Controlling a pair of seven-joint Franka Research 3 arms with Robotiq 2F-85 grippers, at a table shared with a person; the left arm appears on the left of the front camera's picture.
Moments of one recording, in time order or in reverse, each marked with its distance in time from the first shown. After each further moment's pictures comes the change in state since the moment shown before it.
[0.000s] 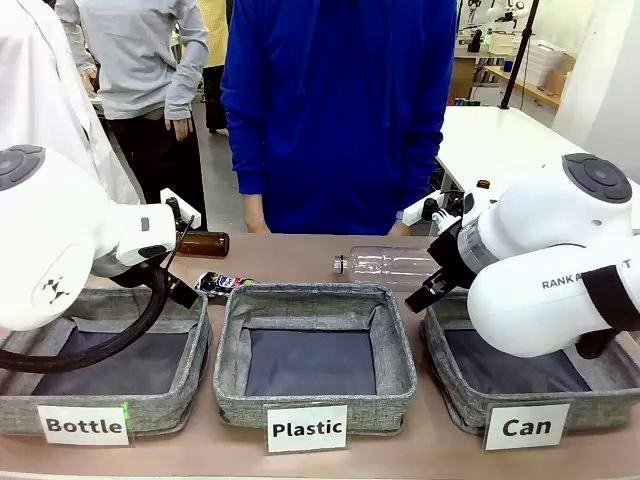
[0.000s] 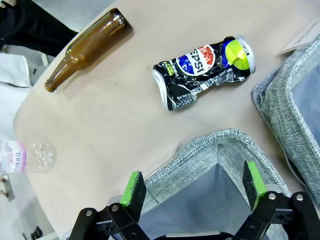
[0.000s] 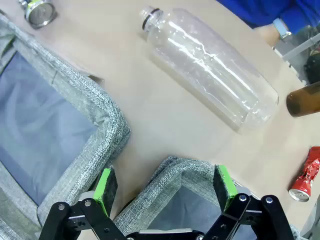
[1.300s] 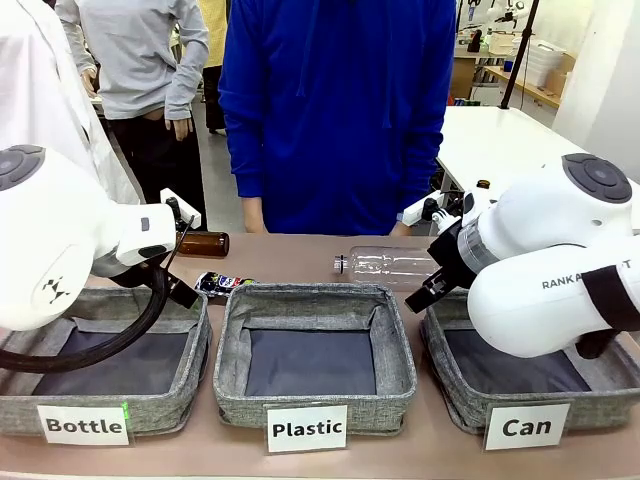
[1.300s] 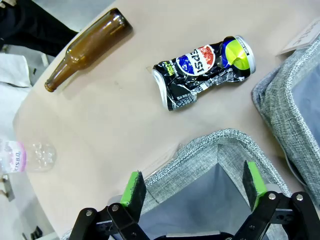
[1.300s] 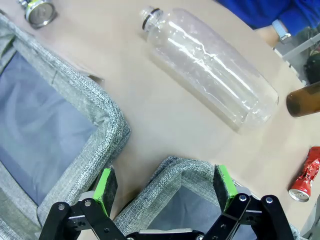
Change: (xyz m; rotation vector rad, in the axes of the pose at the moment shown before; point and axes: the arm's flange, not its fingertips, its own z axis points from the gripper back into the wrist) left arm 0.000 0.000 0.000 0.000 0.000 0.000; right arm 0.000 0.000 0.000 0.000 0.000 0.001
